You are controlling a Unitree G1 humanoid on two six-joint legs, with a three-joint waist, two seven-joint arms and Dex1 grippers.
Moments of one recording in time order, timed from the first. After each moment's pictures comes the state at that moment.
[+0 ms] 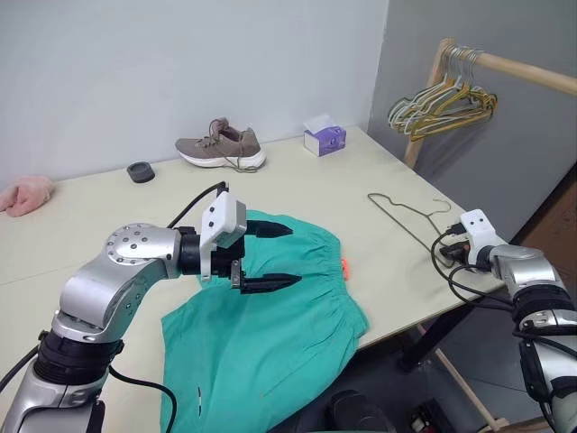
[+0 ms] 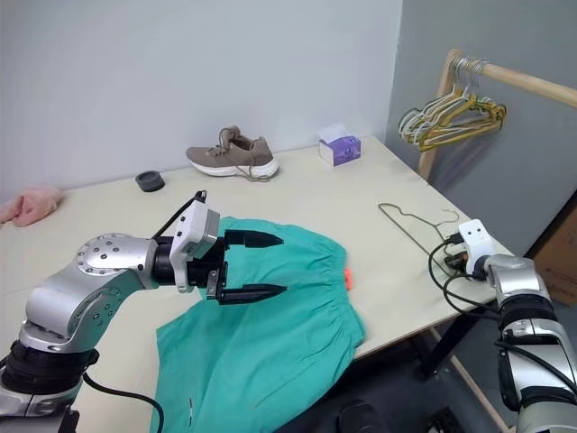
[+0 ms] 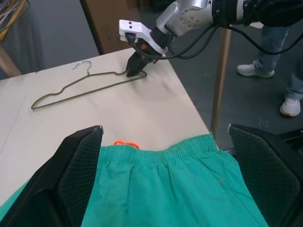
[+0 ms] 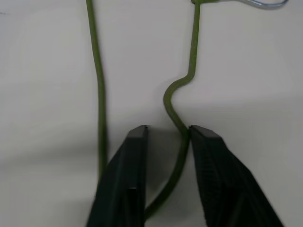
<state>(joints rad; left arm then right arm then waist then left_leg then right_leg) -0.36 0.79 -0.03 -0.39 -0.61 0.58 -1.08 -0.68 -0.64 0.03 0.90 -0.01 0.37 0.60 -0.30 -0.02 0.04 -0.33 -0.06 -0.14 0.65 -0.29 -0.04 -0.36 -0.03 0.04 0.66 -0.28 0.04</state>
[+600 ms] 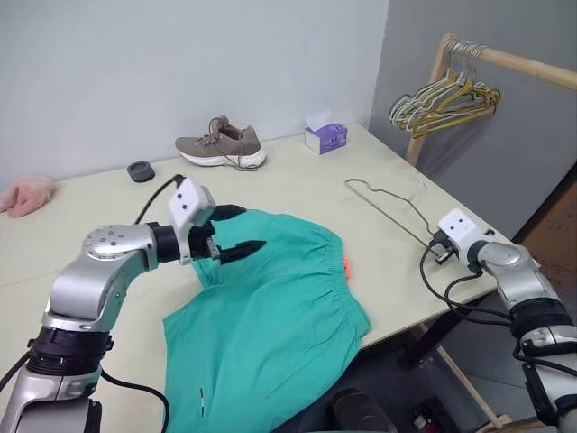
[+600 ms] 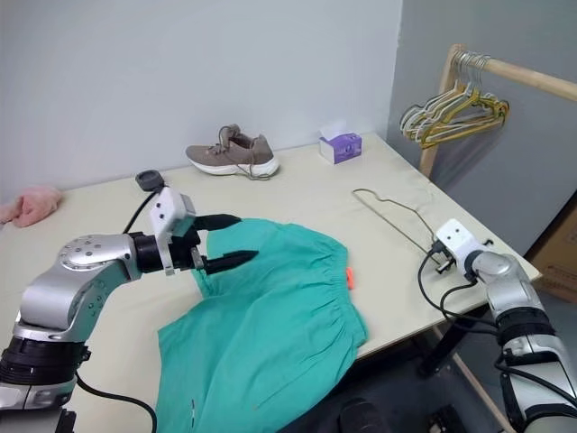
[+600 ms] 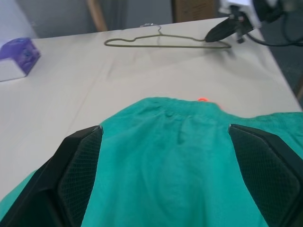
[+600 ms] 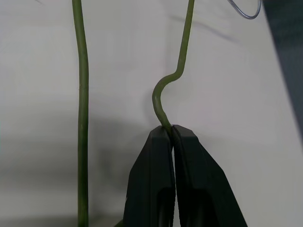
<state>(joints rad) -0.39 0.79 0.07 -0.11 -0.49 0.54 -0.94 -0.57 -0.69 0.14 0.63 -0.18 0.03 0.55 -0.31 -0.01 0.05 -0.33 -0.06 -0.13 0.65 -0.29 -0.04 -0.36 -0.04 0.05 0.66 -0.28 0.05</state>
